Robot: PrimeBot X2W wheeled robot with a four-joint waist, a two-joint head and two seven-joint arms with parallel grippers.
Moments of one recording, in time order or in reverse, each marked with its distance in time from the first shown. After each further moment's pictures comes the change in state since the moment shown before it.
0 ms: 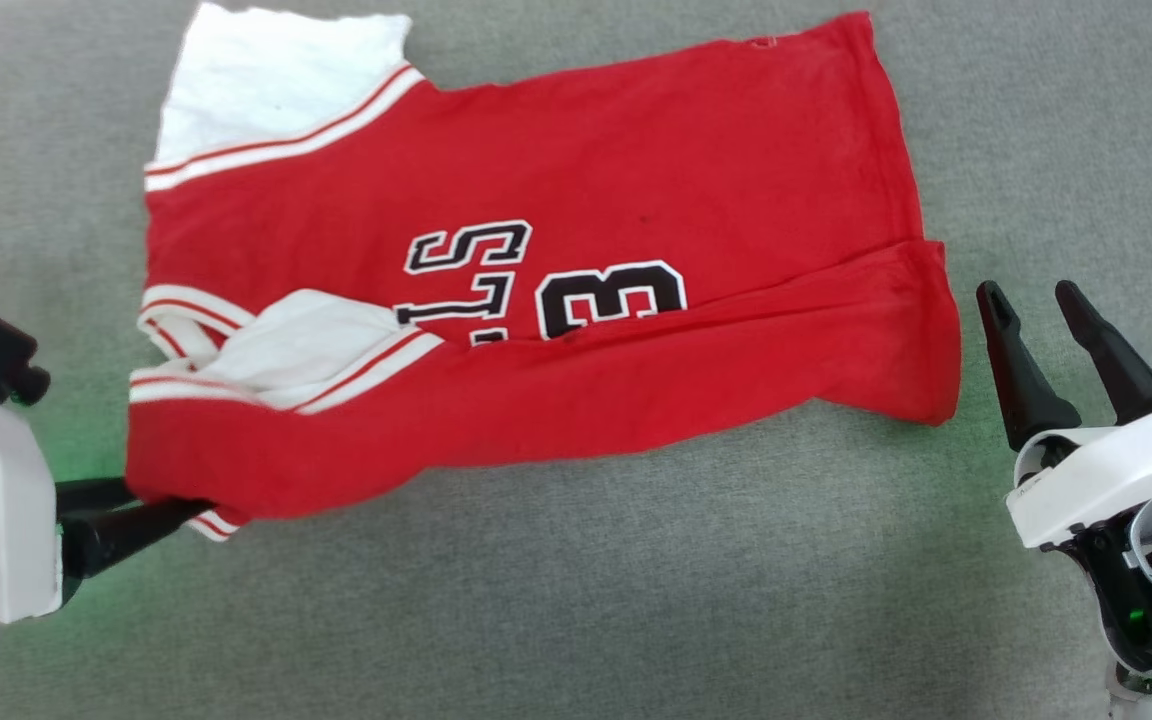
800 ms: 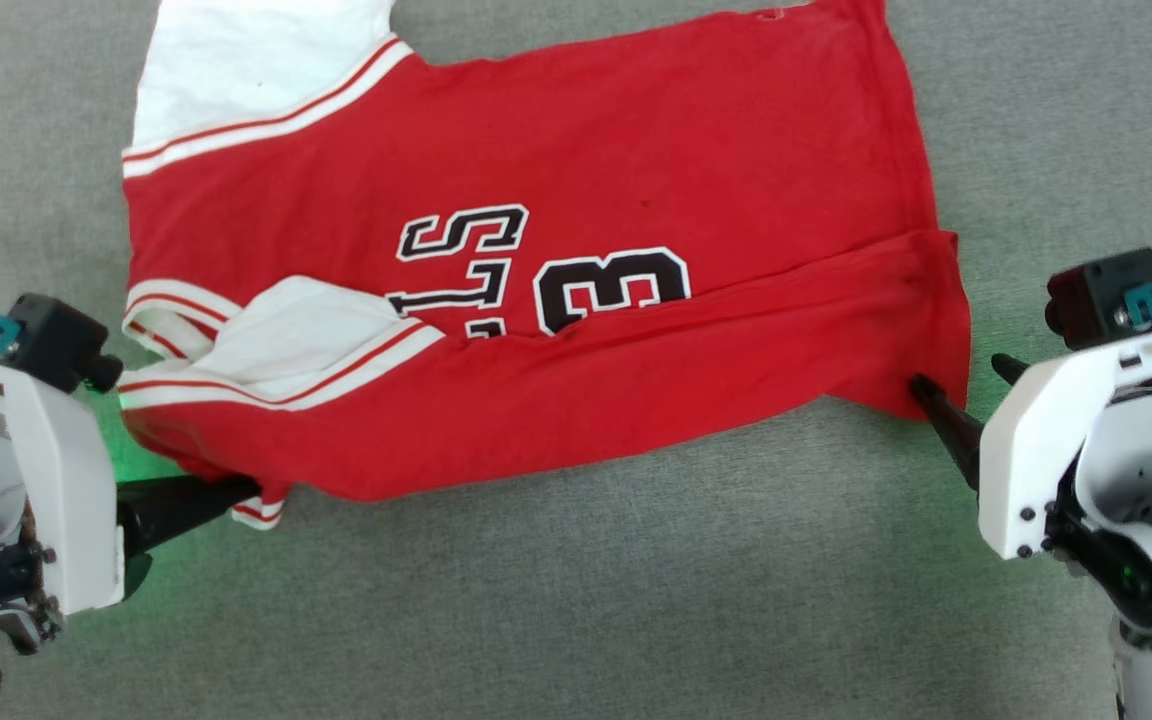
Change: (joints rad) left arm -0.012 -0.100 0.000 0.003 -0.027 -0.016 0.034; right arm -0.083 -0.096 0.128 -0.051 -0.122 0.000 0.595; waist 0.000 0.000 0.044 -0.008
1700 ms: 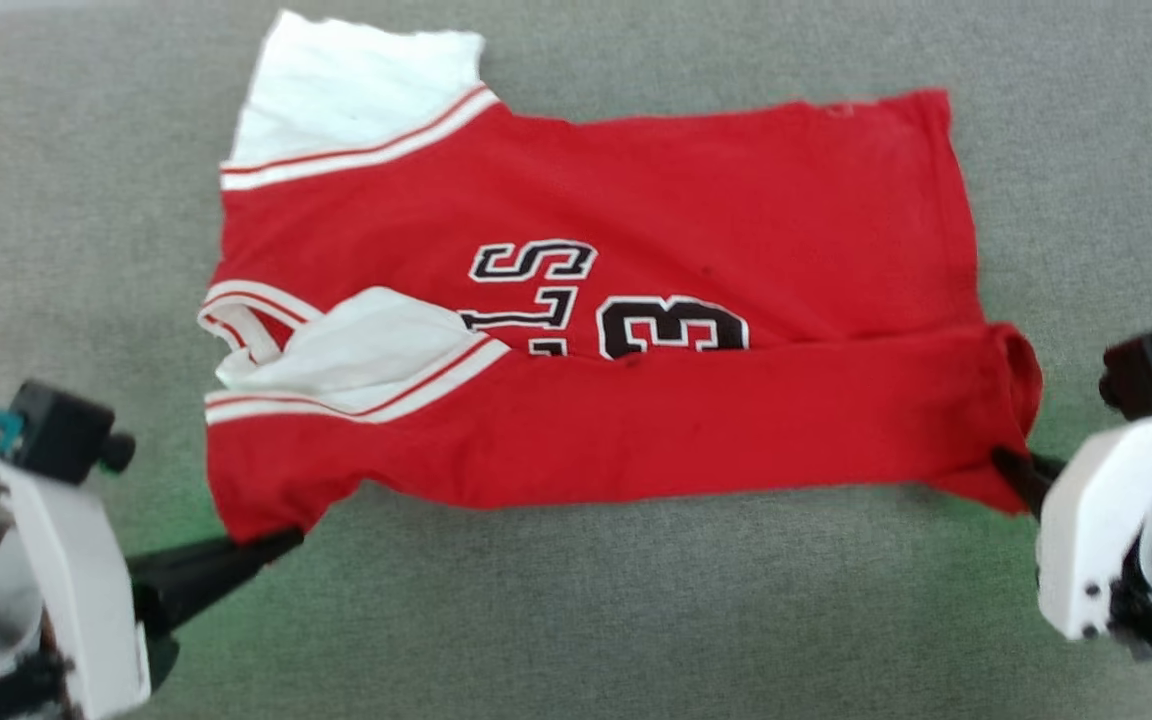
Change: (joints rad) left arm 0.162 0.057 0.032 -0.175 0.023 0.000 -0.236; right arm 0.109 -0.041 -0.069 -0.086 0.083 0.000 0.120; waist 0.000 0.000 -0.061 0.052
